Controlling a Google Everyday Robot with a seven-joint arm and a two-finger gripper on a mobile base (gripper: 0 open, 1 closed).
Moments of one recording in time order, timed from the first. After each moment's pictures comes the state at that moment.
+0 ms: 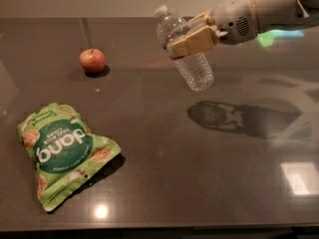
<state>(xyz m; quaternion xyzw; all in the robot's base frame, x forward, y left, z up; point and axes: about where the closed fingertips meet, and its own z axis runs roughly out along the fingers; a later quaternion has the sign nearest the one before) 0.563 -0.045 1.005 -0.54 0.65 0.35 0.40</state>
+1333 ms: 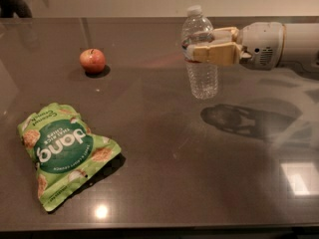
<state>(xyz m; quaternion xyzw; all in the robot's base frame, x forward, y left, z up) 0.553 -0.089 1.002 -0.44 0.61 0.40 0.52</state>
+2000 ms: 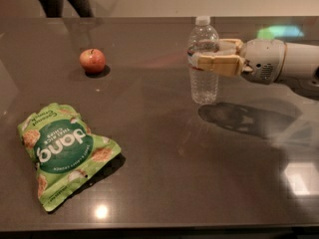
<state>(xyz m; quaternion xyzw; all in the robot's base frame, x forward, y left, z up) 0.556 -0.104 0.981 -0.41 0.59 0.42 0.56</state>
